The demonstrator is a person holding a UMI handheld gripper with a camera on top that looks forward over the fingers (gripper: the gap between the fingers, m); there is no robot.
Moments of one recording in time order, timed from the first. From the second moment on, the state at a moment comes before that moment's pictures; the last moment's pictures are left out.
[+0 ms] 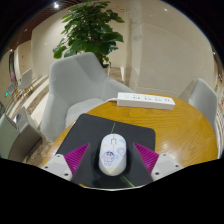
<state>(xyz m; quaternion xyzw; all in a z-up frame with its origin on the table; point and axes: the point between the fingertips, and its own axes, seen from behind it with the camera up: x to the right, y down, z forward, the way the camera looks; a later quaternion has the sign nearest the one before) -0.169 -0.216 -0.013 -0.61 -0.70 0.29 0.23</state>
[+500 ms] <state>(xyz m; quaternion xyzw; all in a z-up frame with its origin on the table) 0.074 -0.074 0.089 -0.62 -0.71 0.24 0.24</state>
